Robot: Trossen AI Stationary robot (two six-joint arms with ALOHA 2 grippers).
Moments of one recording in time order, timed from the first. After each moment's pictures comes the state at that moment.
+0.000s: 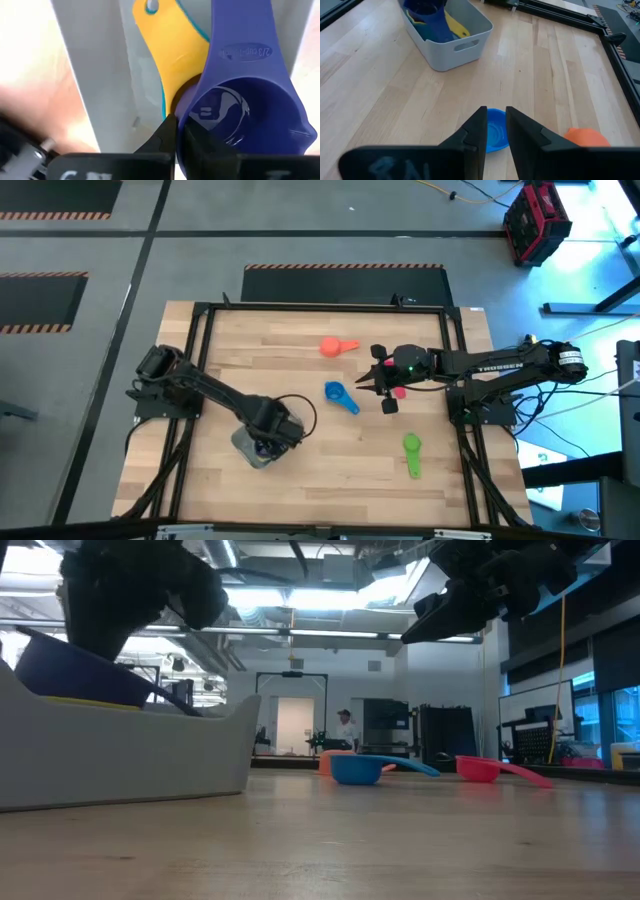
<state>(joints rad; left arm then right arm) -0.37 1.78 1.34 -1.20 0.06 -1.15 -0.06 1.17 0.68 -0.05 -0.10 -0.29</state>
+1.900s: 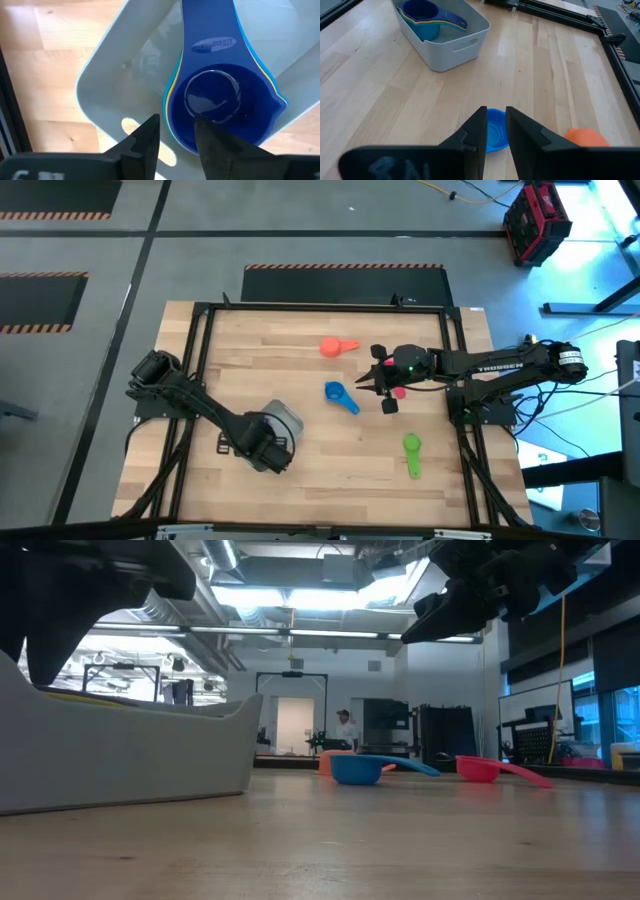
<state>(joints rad) -0.53 1.78 1.34 -1.20 0.02 -2.10 -0.06 1.17 0.68 -0.05 -0.10 -0.30</state>
